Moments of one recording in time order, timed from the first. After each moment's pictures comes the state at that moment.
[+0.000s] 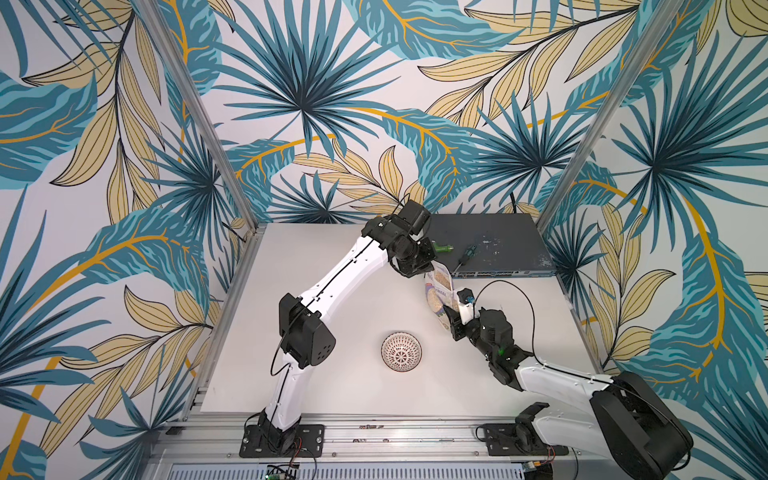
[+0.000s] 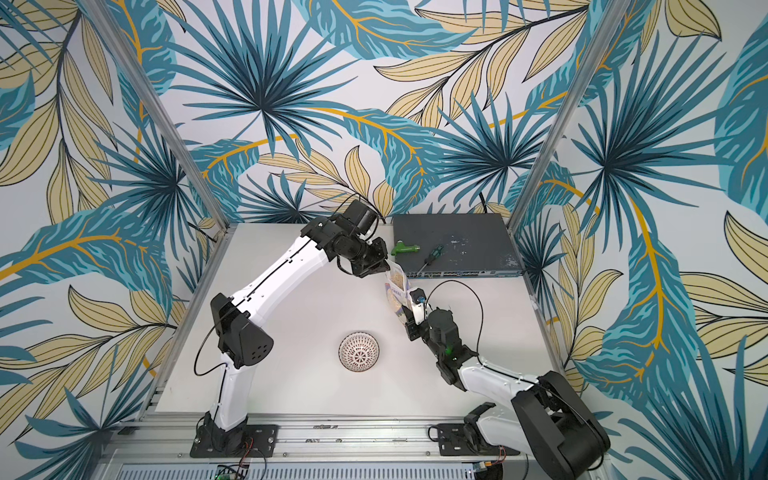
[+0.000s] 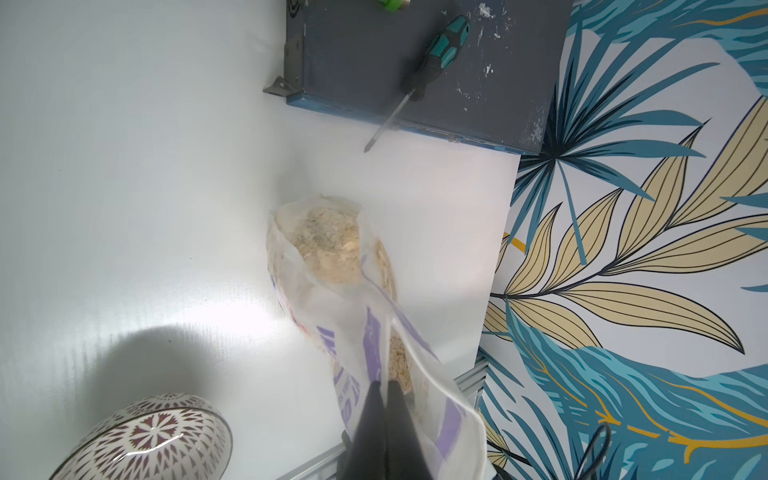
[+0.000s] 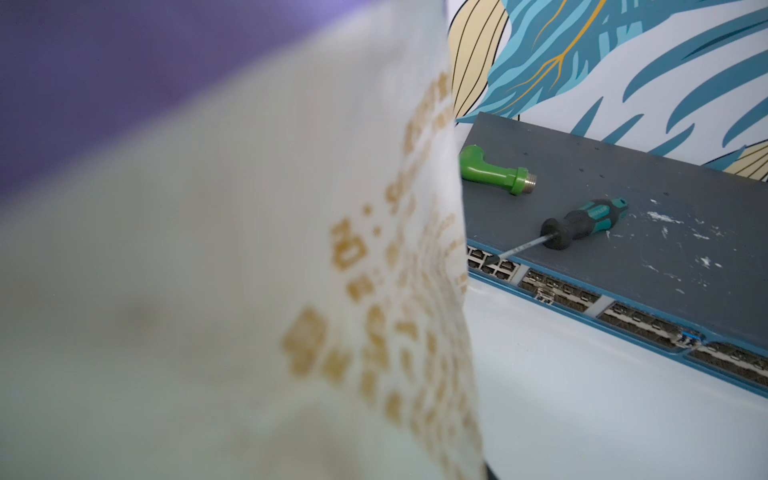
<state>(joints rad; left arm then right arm) -0.68 2.11 2.29 -1.13 0.33 -1.00 0.64 1.21 0.34 0.56 0.10 -0.05</state>
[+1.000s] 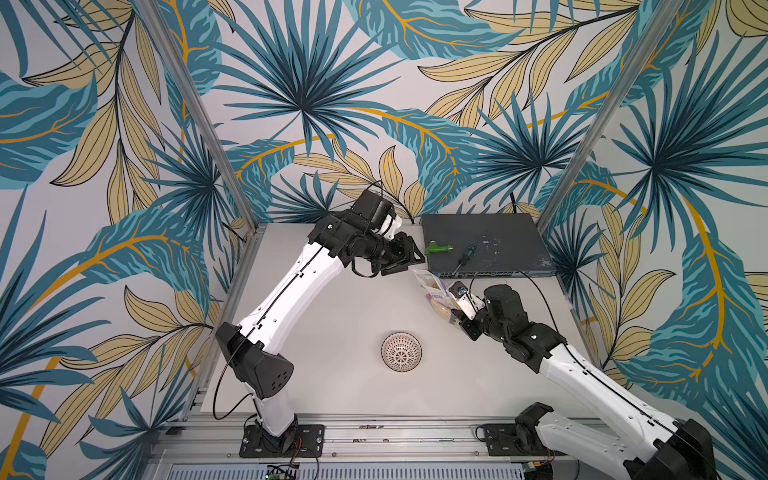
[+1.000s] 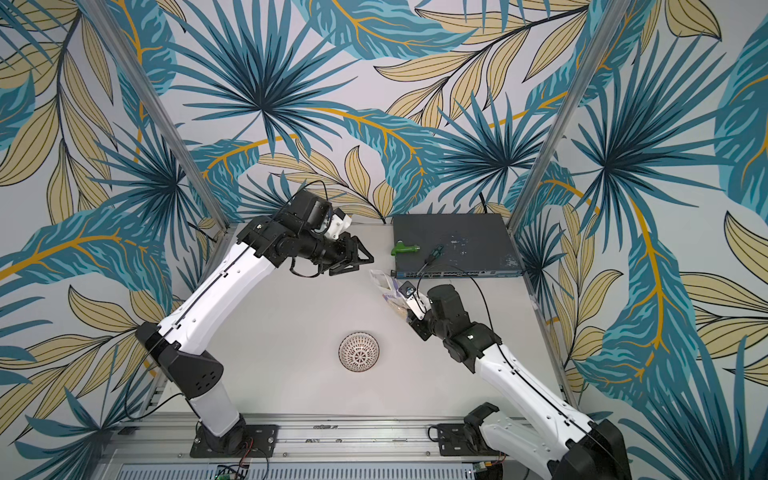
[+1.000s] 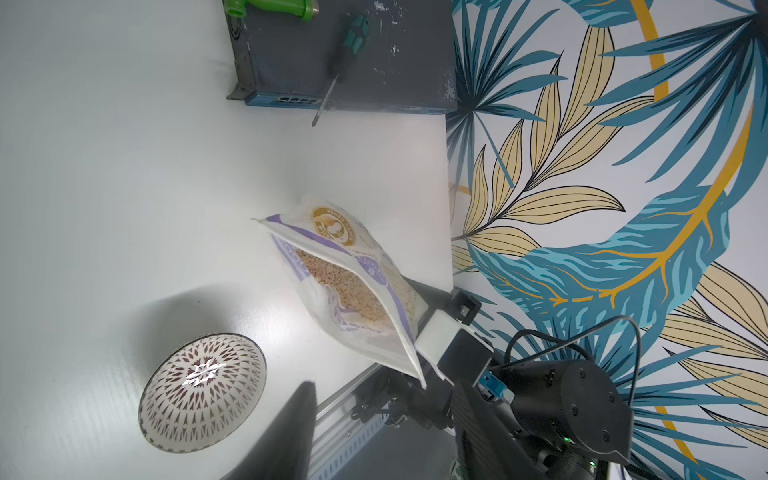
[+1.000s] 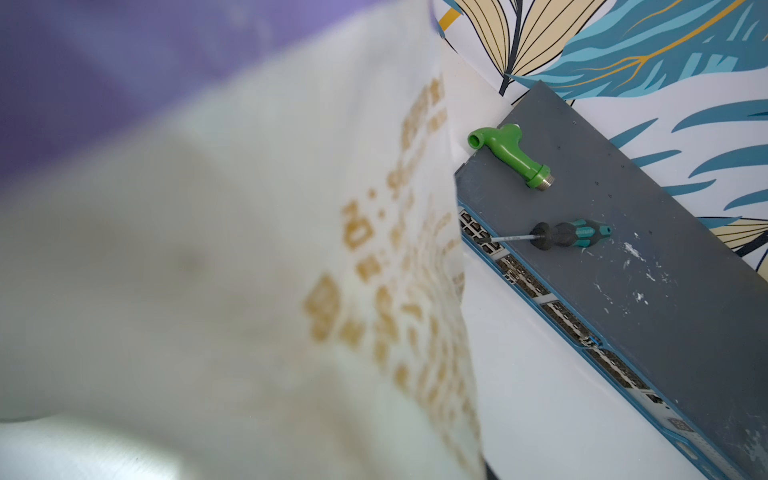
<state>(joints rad) -0.60 1.73 2.00 -1.09 0.48 -0.78 0.64 1.00 0.75 -0.41 0.03 -0.37</state>
